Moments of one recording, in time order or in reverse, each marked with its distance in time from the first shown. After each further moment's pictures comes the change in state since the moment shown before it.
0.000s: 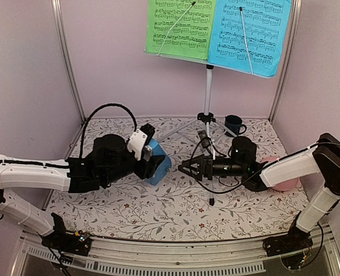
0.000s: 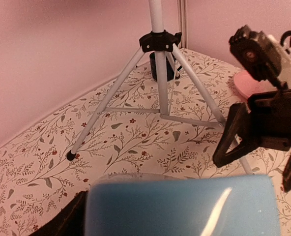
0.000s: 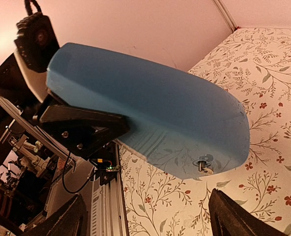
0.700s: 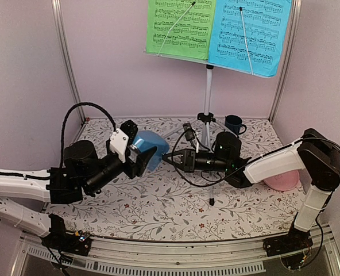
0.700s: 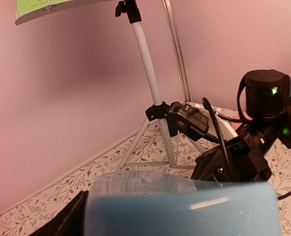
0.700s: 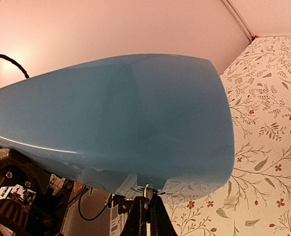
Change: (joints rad) left arm -0.124 -0.198 -0.100 0.183 -0.123 0.213; right arm 0.077 0.135 0.191 0.041 0.112 0.107
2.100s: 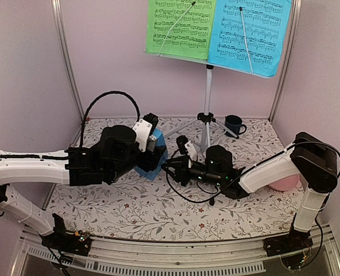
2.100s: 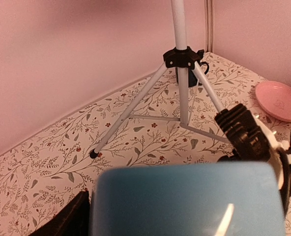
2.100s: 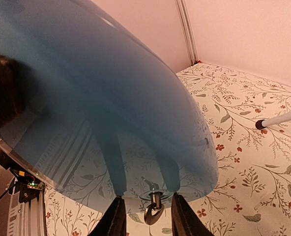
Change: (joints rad) left arm 0.040 0.247 0.307 -0.430 -0.106 -0.299; right arm 0.114 0.042 -0.042 -0.042 0.373 -0.467
